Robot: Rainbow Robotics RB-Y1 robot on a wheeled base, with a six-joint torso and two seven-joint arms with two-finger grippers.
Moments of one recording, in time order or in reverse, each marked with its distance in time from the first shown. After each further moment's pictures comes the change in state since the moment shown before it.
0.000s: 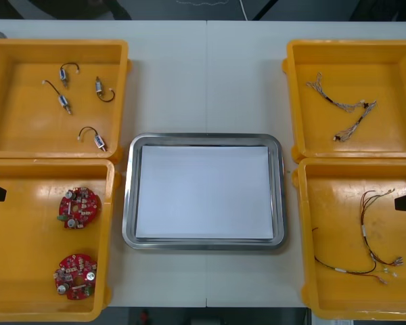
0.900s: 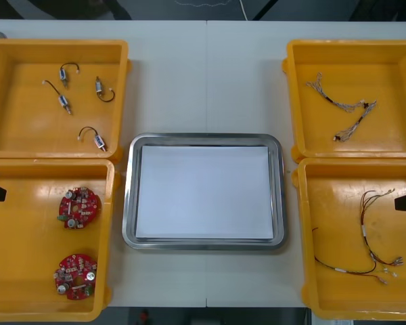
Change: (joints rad) right arm 0.000 0.000 0.000 0.000 0.000 0.000 0.000; left arm 0.000 0.000 0.000 0.000 0.000 0.000 0.000
